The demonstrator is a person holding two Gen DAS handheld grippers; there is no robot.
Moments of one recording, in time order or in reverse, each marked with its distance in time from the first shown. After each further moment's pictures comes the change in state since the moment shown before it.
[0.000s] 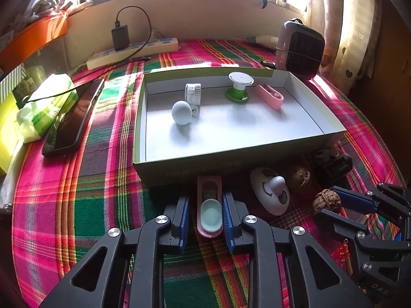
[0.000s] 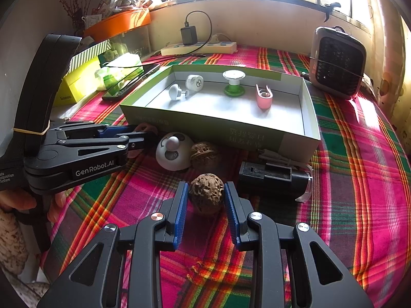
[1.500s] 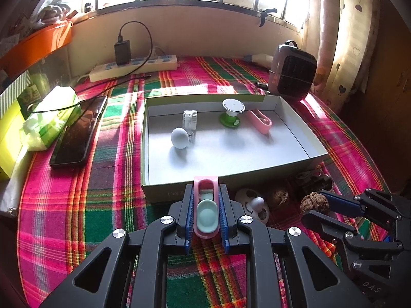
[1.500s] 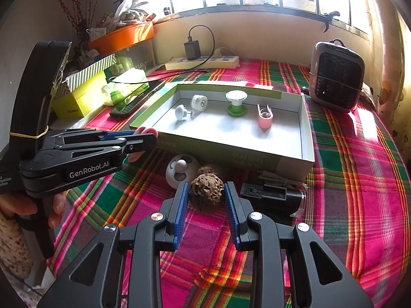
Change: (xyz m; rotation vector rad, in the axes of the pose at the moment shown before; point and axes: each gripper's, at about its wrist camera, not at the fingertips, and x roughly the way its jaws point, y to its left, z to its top) left arm -0.028 0.002 0.016 -0.028 -0.064 -0.042; right arm -0.018 -0.002 0.017 0.014 -0.059 0.027
